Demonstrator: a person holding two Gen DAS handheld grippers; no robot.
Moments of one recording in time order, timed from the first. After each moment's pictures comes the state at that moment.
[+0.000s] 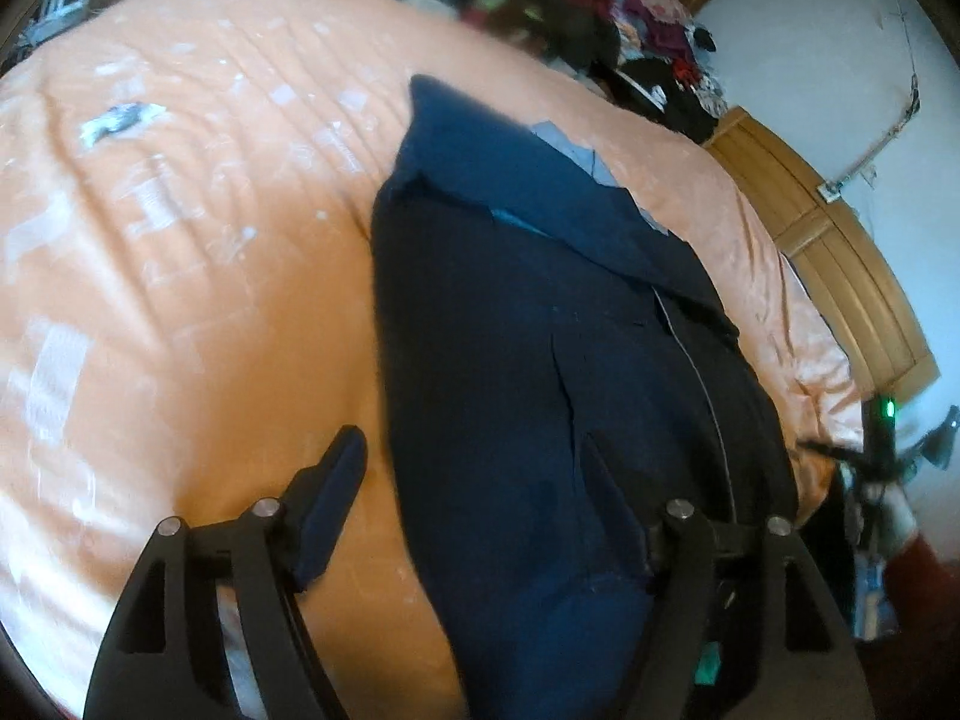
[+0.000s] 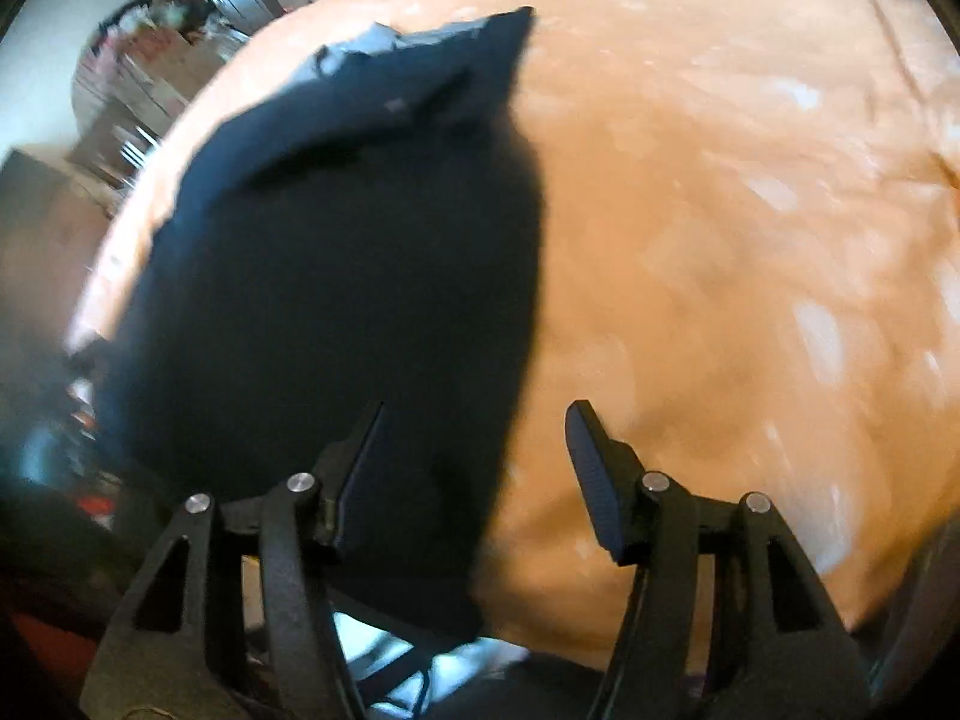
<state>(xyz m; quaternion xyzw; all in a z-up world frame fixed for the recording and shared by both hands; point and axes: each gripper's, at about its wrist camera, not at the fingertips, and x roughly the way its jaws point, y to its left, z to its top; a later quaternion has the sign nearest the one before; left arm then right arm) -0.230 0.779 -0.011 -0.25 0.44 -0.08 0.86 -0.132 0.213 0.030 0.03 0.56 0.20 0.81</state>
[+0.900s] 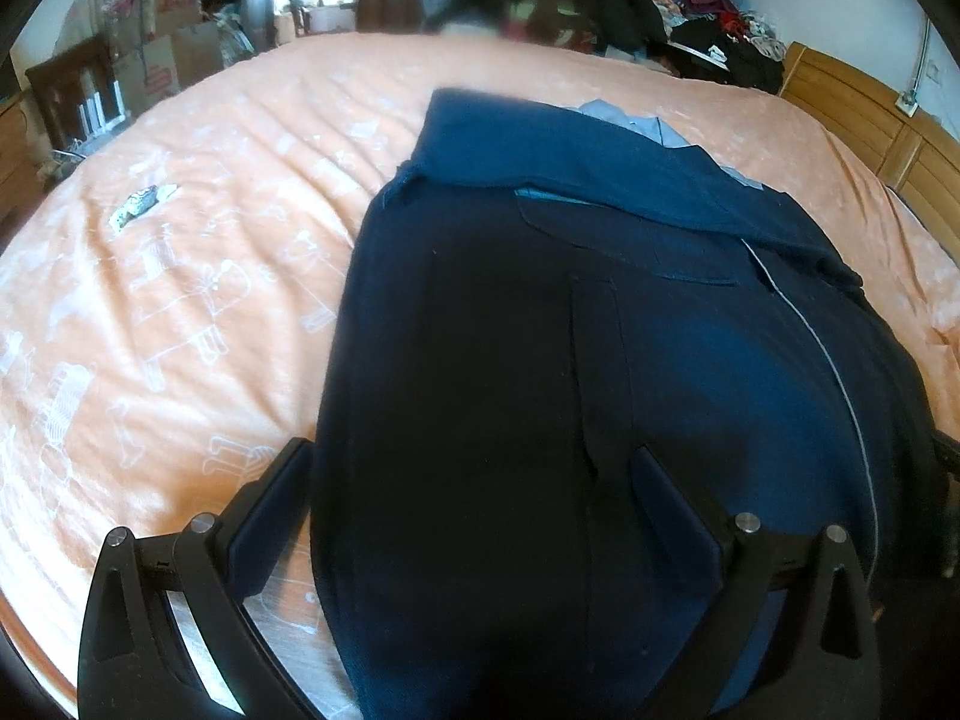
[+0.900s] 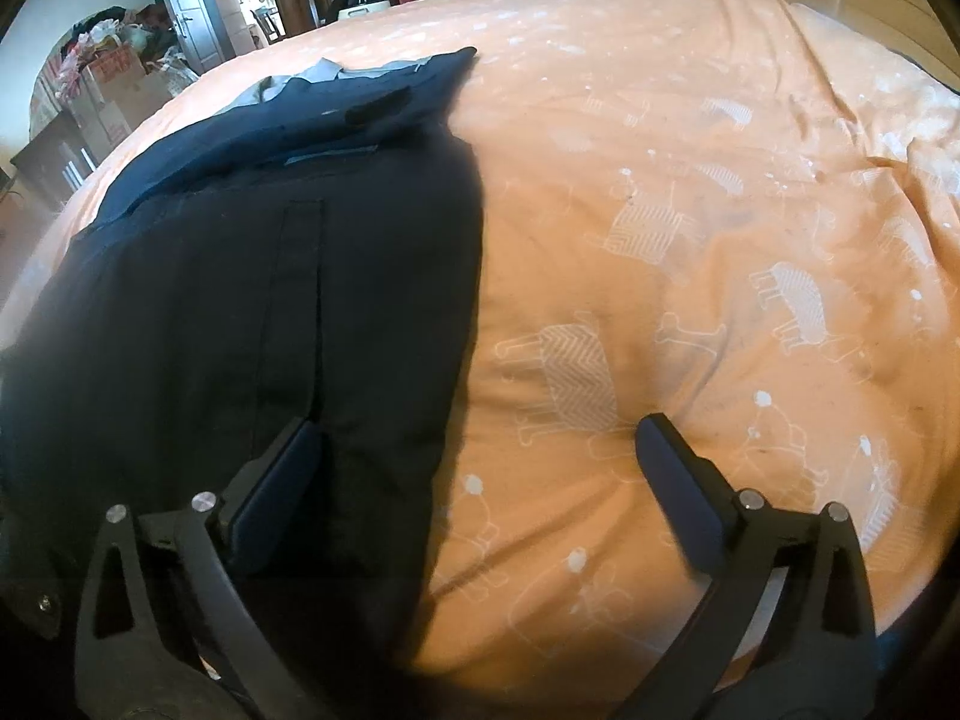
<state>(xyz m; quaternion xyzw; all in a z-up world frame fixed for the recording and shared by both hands) -0.215 0.714 -0.029 -0.08 0.44 0.06 0.89 -0.143 0.211 -0.009 0.00 0.48 0.11 0.87</state>
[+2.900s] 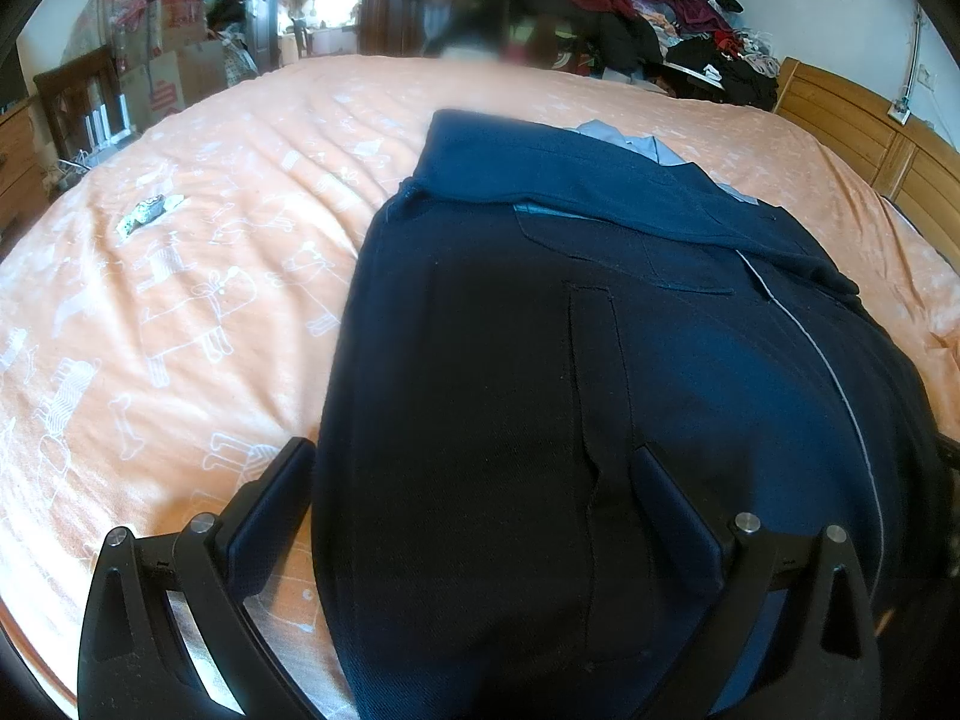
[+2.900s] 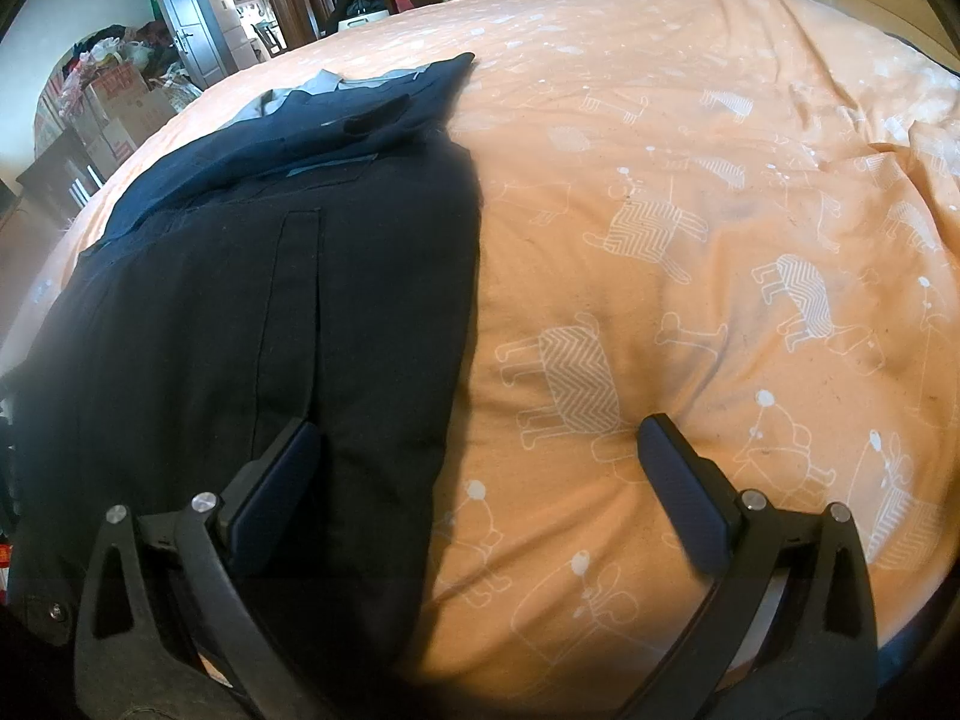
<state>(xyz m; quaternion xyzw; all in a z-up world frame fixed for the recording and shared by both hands) -0.229 0.707 -0.028 -0.08 0.42 0.06 0.90 -0.146 0.207 -0.009 0.02 0.47 0.12 0.87</state>
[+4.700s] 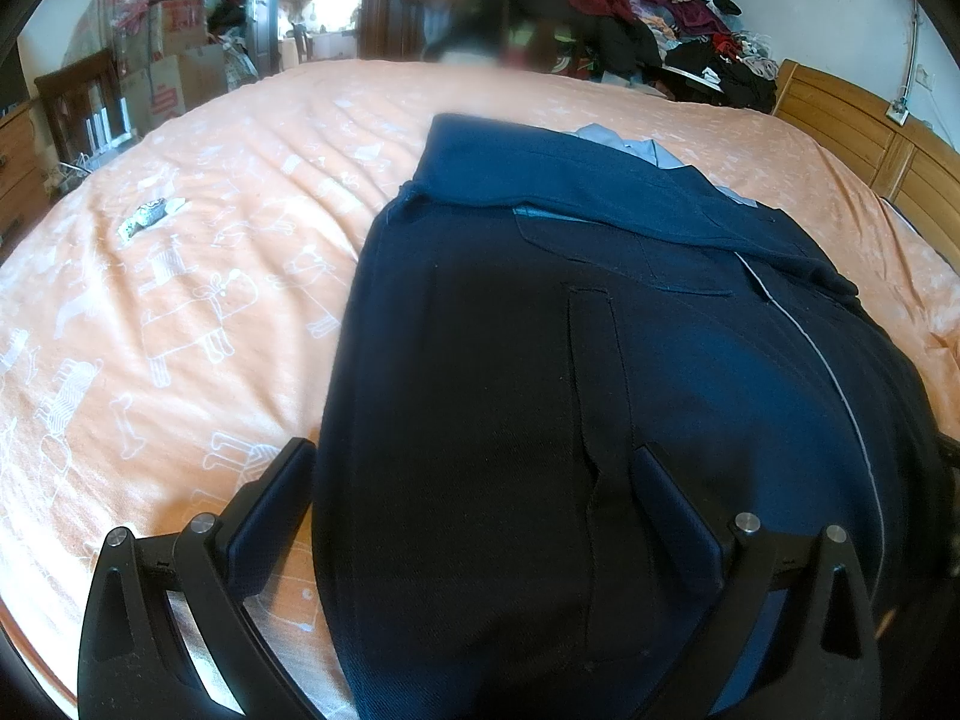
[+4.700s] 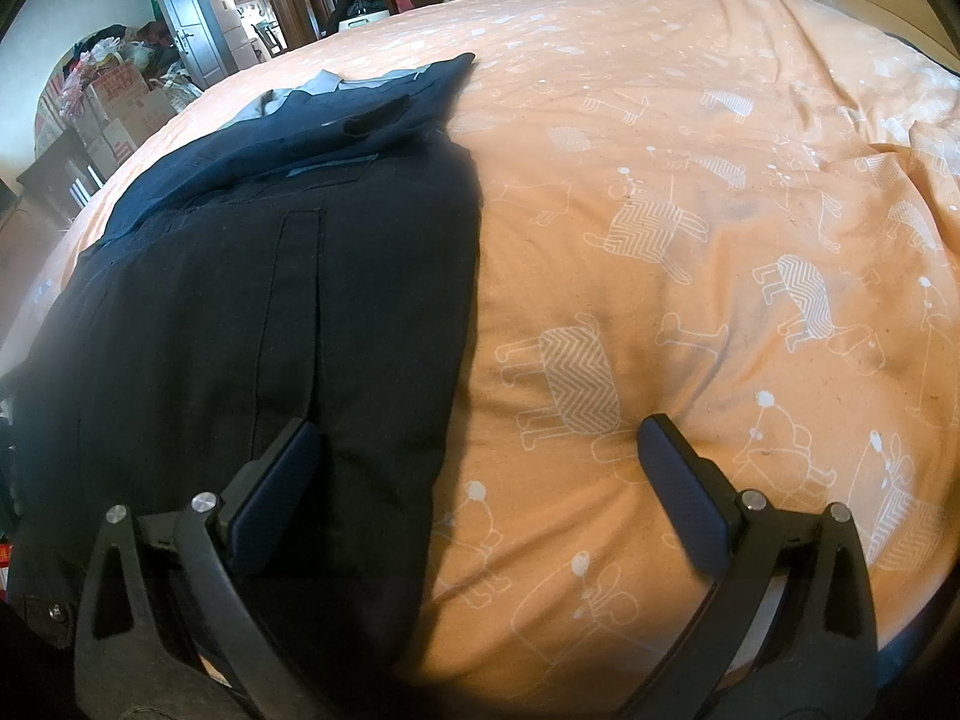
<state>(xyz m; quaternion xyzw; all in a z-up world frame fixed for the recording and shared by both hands) -0.231 0.706 -0.028 -0.08 0.41 0.06 0.91 -0.145 0.207 -0.010 0.02 0.47 0.12 0.87</state>
